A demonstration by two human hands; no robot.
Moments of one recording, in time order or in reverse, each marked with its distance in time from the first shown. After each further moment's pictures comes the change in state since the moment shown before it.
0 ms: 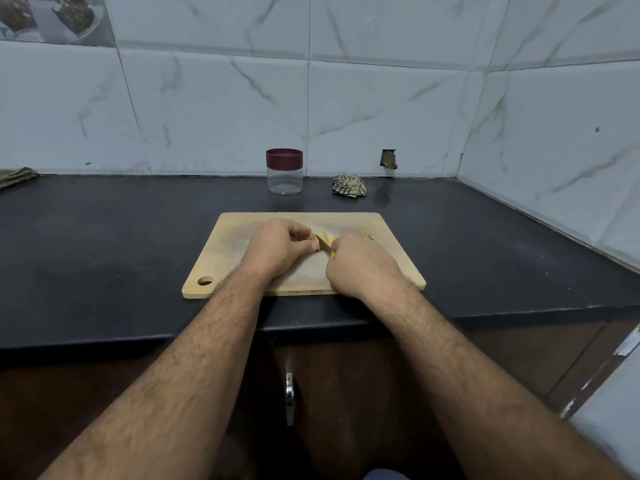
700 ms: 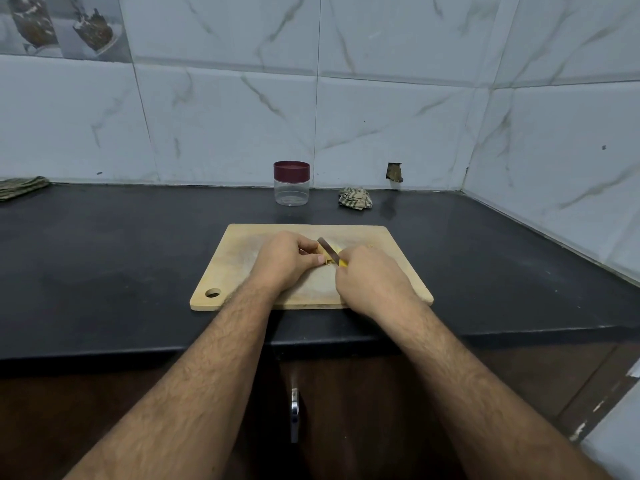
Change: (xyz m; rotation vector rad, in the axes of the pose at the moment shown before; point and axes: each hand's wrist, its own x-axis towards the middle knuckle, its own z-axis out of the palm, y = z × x) left_hand -0.001 0.004 -0.001 0.045 -0.011 0.011; right_hand -0.003 0.004 -0.001 0.029 0.089 -0.056
